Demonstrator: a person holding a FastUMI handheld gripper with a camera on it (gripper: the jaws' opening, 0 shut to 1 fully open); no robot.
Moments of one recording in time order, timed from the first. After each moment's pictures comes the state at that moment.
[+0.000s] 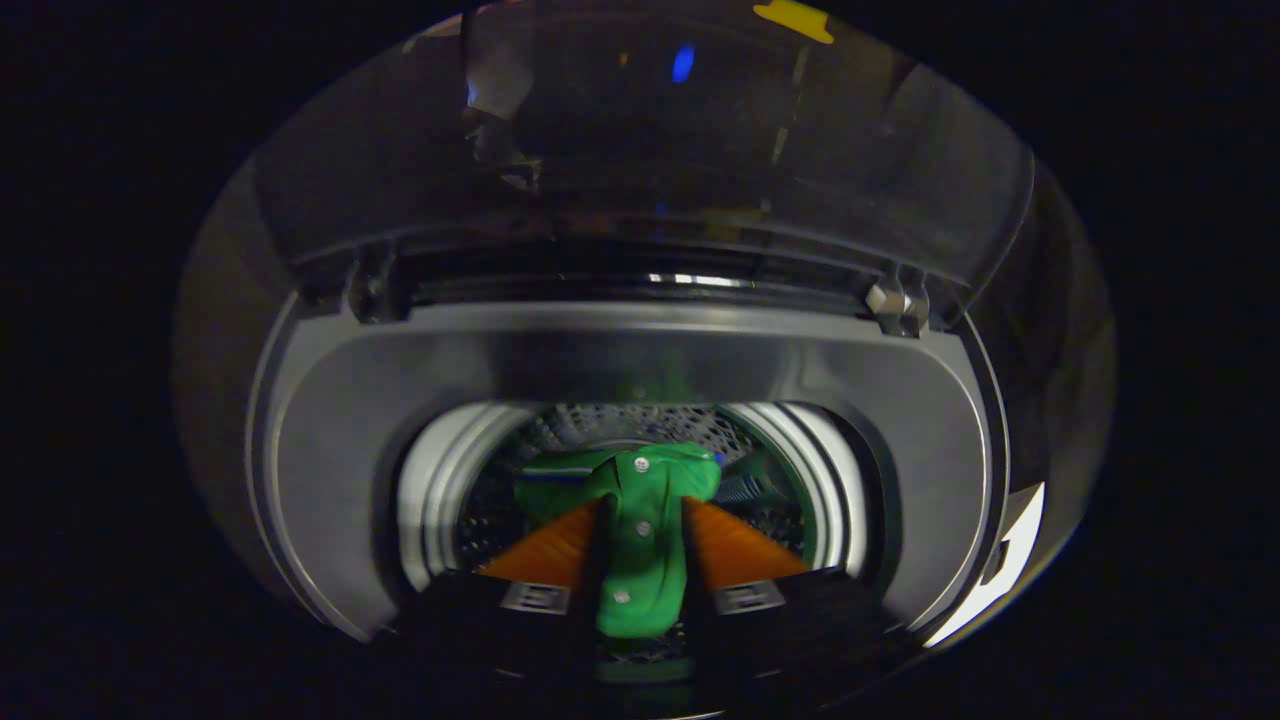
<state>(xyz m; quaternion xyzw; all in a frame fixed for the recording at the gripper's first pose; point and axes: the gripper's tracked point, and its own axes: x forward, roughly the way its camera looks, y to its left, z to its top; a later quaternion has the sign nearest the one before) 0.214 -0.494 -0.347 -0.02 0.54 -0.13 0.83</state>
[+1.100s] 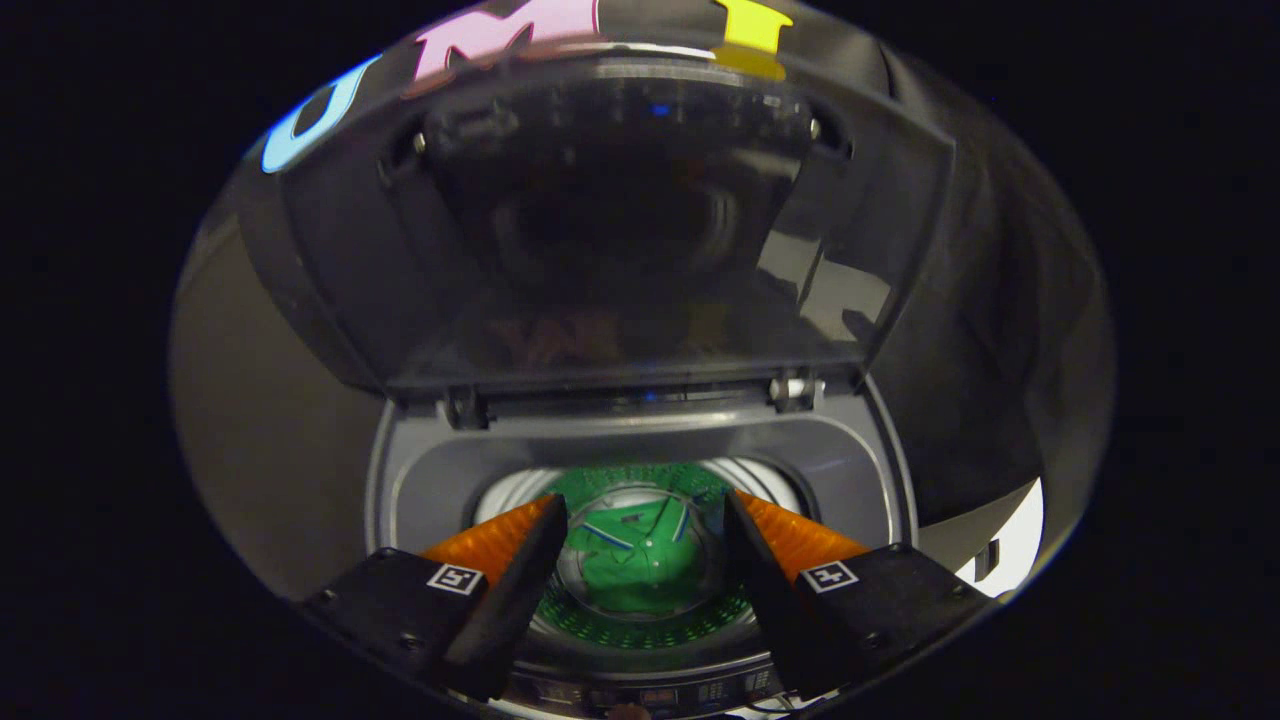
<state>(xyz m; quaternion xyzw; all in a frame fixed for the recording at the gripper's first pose) 0.247 -0.483 -0.202 0.01 0.42 -0.13 0.90</state>
